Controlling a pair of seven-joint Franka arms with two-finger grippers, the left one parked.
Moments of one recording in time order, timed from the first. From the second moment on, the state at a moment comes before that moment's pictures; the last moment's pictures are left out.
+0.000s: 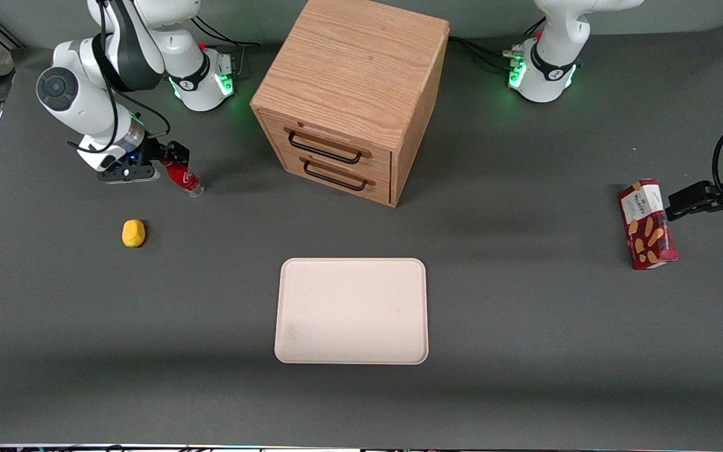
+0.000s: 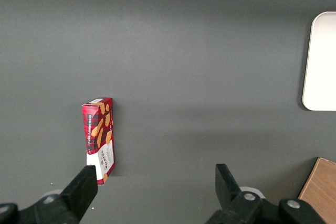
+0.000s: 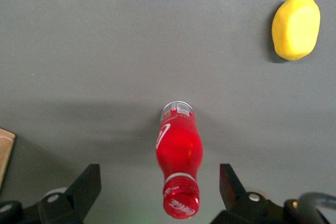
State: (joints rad) arm 0.18 -0.35 -0.10 -2.68 -0.06 2.20 0.07
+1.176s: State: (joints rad) arm 0.18 -0.36 -0.11 -2.75 -0.10 2.24 0.07
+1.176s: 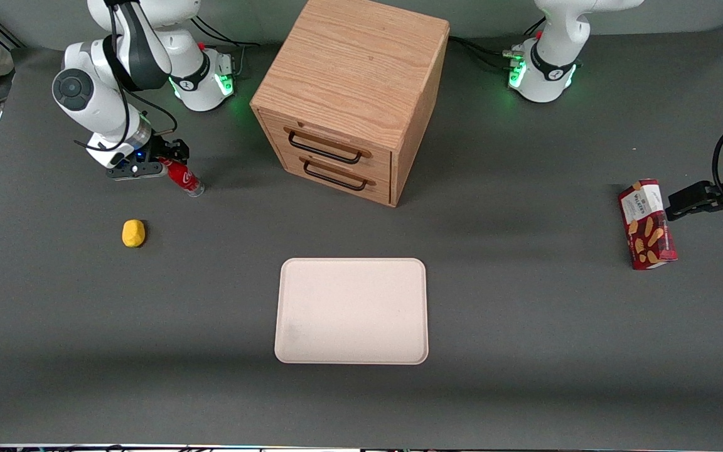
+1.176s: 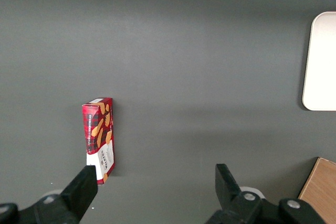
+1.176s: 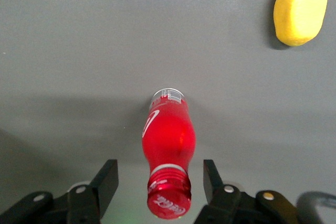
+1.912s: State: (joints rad) arm 0.17 -0.36 -0.12 -2.75 -0.10 2.24 0.07
